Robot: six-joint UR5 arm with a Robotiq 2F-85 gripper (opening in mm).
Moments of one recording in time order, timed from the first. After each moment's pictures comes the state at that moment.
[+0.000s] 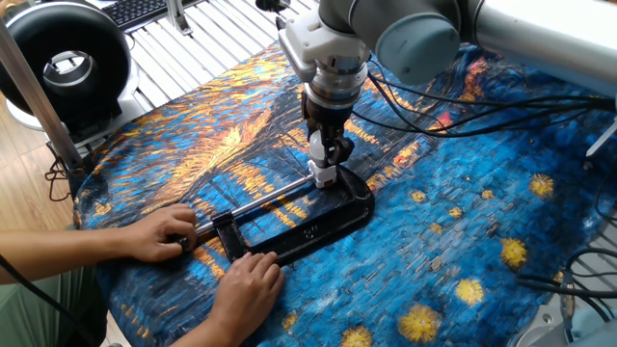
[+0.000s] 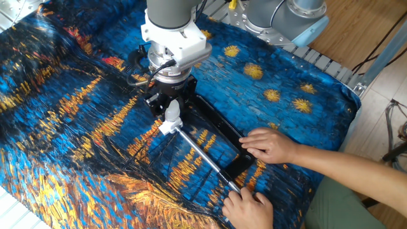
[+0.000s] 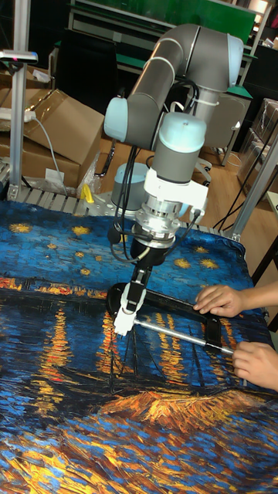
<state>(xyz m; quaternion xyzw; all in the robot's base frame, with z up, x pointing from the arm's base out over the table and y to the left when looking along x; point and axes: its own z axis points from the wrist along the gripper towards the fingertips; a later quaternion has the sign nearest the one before) 0.511 0.031 0.071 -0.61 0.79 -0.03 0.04</state>
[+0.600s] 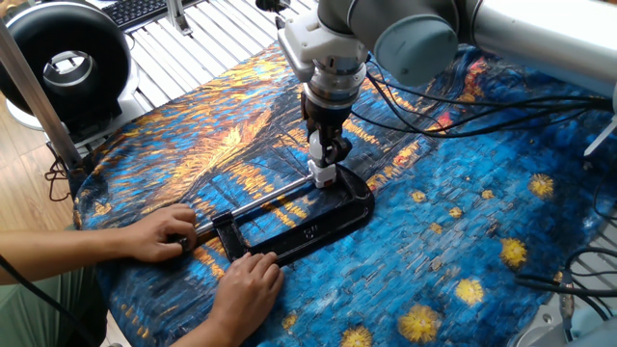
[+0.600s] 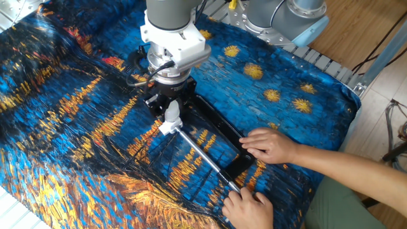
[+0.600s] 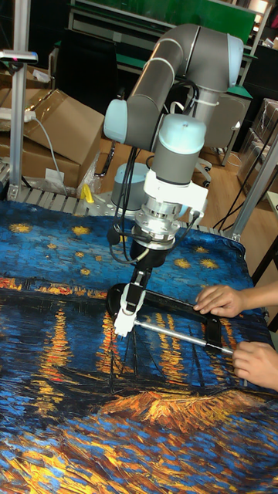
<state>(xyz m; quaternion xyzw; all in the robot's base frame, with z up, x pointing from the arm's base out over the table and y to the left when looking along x) 0.515 0.029 0.069 -0.60 0.80 -0.03 0.05</state>
